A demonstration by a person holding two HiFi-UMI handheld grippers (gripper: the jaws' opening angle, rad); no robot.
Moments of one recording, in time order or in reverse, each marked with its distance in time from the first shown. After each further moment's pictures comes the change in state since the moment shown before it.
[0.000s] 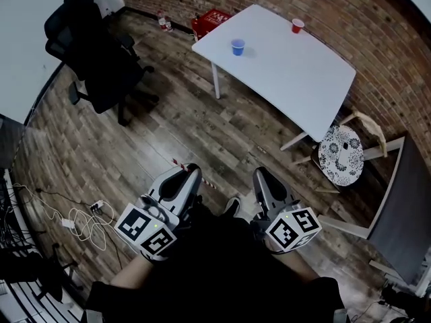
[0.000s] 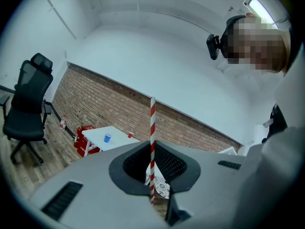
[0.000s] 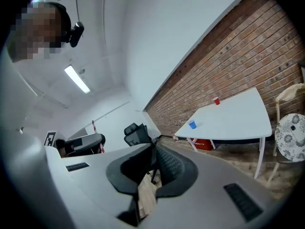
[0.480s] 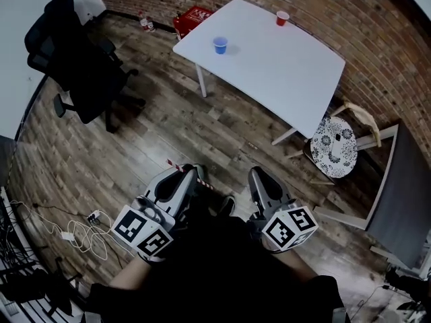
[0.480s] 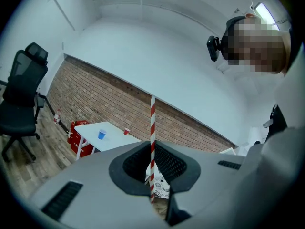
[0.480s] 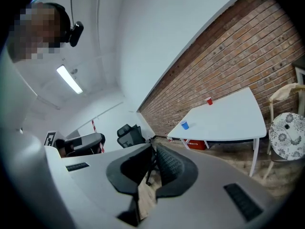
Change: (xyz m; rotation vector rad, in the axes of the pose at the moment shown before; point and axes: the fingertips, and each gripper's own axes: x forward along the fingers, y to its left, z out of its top) left arm 0.039 0.022 -0.002 -0.036 0.040 -0.058; right arm 0.020 -0.029 0.006 0.027 -0.006 -0.072
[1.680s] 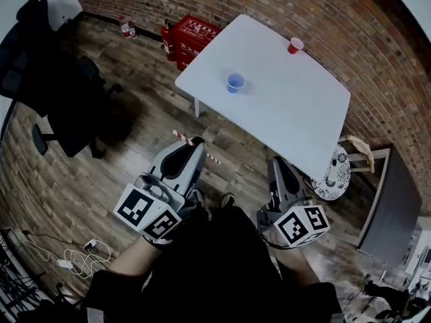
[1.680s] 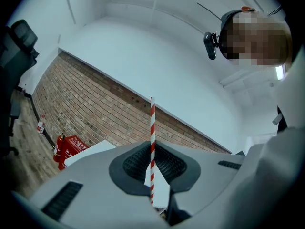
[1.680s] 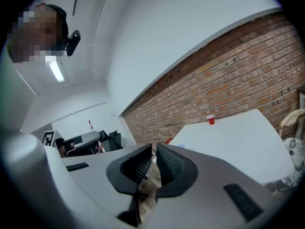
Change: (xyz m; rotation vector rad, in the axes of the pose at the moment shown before) left arm 0.162 0.244 0.170 -0.003 -0.106 -0.130; right arm 0.264 -0.027 0.129 -0.101 -0.115 -0.218
